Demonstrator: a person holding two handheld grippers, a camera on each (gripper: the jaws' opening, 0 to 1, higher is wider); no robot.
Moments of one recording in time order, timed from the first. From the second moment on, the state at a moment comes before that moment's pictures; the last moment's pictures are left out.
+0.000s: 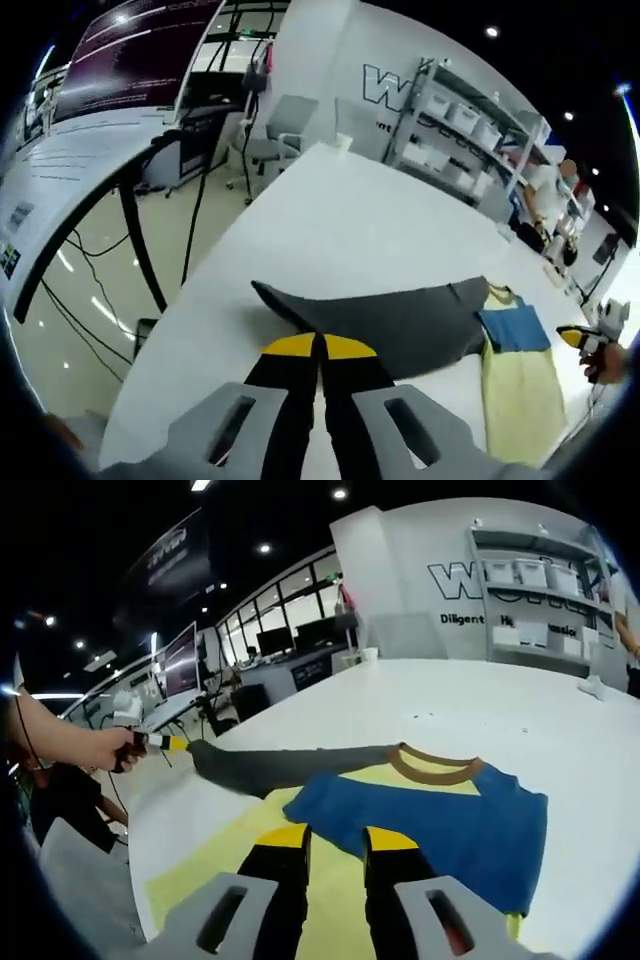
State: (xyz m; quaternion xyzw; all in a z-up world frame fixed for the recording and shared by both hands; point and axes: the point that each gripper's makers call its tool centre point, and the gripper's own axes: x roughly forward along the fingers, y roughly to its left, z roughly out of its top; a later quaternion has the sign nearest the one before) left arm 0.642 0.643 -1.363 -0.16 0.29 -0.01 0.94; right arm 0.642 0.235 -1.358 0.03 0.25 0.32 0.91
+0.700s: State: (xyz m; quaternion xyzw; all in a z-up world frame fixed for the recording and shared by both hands) left arm 0.697 0.498 -1.310 -0.13 0.26 -0.19 0.94; right arm 0.638 0.205 -1.362 0.05 0.25 0.30 0.92
